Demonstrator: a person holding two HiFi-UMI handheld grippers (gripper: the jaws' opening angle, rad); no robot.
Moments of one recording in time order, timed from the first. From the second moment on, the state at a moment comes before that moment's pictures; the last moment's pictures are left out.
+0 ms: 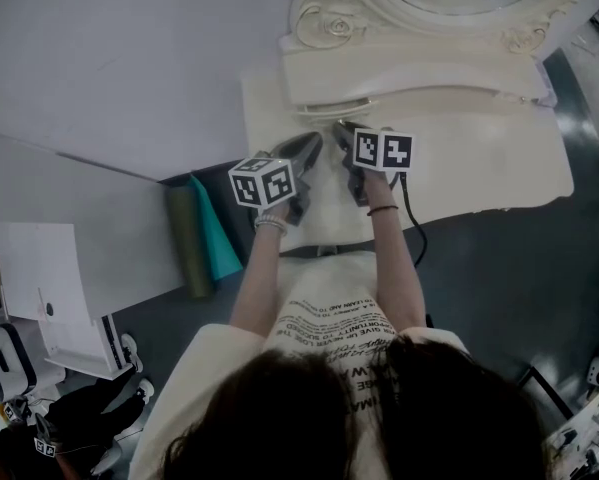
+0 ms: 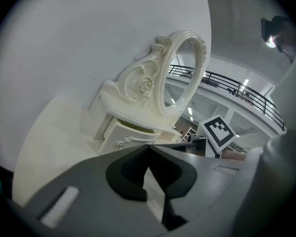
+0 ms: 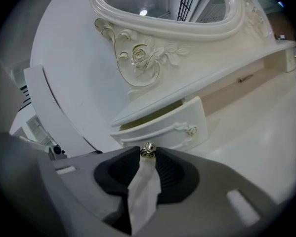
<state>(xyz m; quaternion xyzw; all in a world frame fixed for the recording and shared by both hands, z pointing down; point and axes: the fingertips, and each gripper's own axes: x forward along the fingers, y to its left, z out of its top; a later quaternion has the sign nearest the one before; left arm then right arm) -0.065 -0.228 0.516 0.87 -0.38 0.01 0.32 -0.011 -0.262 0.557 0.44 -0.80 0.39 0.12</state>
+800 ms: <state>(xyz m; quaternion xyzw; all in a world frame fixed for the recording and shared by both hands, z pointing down) -0.065 -0.252 0.518 0.87 -0.38 0.00 0.33 -0.014 -0.282 0.557 0.43 -0.80 0.39 0.13</state>
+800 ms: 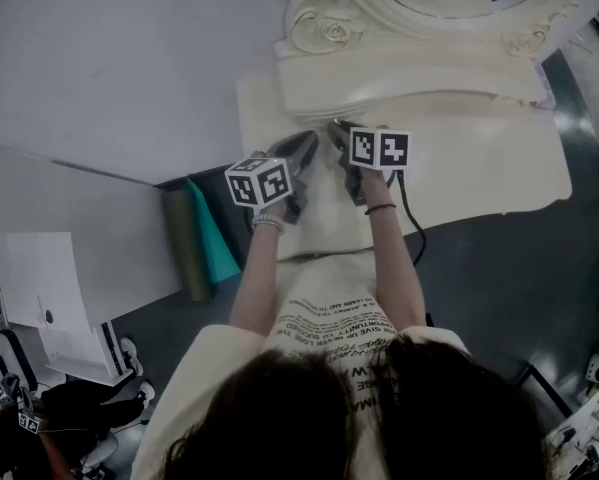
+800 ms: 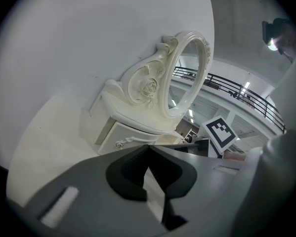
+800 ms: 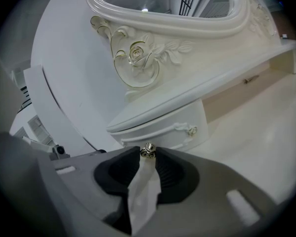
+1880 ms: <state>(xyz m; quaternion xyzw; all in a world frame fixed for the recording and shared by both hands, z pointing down) -0.066 -0.269 0.526 0.86 -0.38 -0.01 0.34 -0.016 -0.298 0.557 0.43 -0.81 0.39 0.12</state>
